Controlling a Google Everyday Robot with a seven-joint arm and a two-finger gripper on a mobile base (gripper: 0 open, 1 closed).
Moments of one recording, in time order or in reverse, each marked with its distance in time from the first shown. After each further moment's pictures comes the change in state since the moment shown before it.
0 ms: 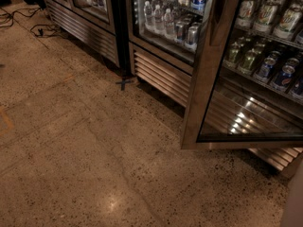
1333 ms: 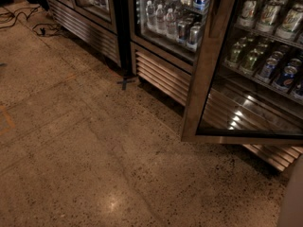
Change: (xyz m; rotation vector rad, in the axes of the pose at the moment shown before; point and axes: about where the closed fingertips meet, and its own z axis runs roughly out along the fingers) arm -0.006 -0.011 0.008 0.032 -0.011 -0.046
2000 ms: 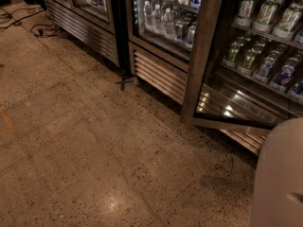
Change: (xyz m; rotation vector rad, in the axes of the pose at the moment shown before) arm 0.011 -0.026 0.147 -0.135 -0.148 0.133
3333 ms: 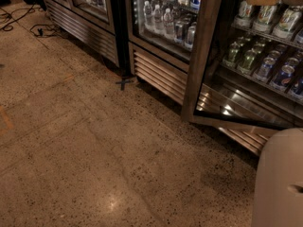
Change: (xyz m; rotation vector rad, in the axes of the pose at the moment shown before) arm 0.048 -0.070 0.058 0.051 -0.233 0.210
